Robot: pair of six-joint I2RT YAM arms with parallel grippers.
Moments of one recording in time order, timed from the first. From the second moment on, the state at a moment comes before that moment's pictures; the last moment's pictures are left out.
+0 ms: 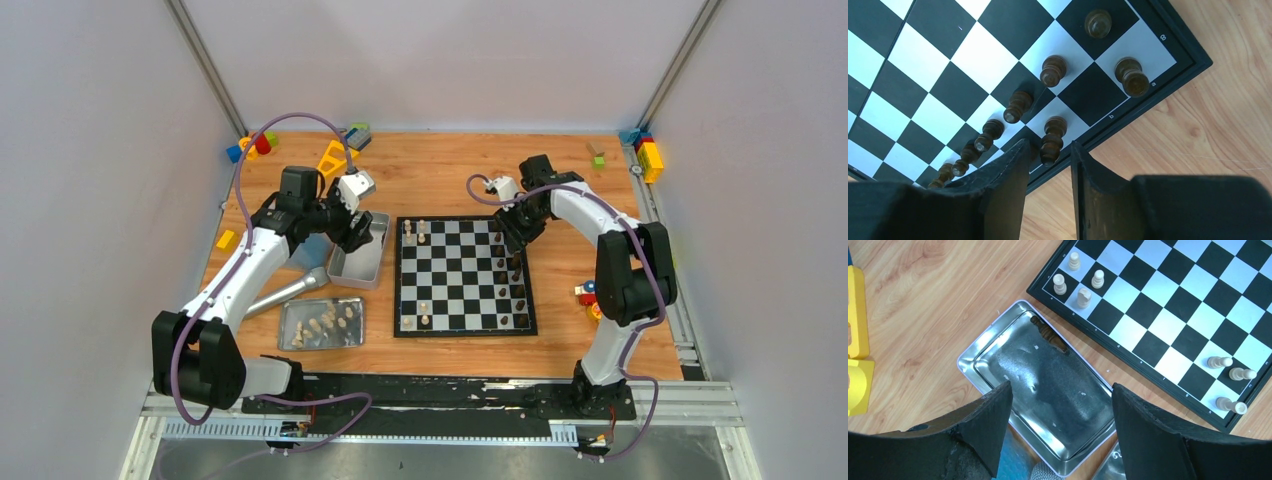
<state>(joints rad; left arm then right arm) -0.21 1.31 1.02 -0.47 0.54 0.50 0.25 1.82 1.34 -0.79 -0.29 -0.47</state>
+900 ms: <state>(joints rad) -0.21 1.70 1.24 -0.59 0.14 0.51 0.25 1.67 1.49 -0.82 -0.35 -0.43</state>
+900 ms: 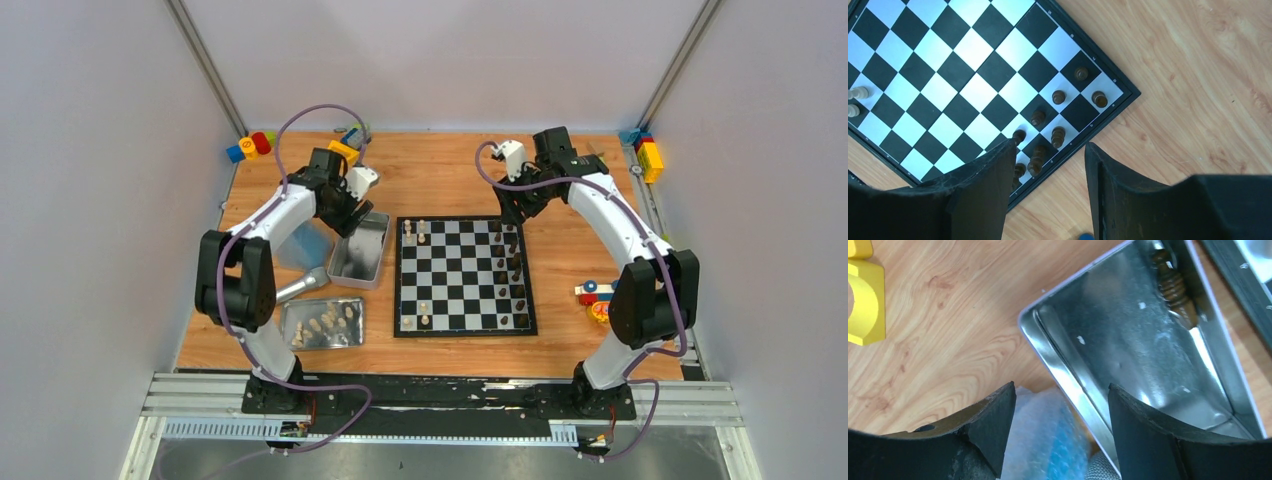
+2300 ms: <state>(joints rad) -0.22 1.98 1.54 -0.86 0.06 1.12 0.25 1.62 1.35 -0.82 -0.38 -0.42</state>
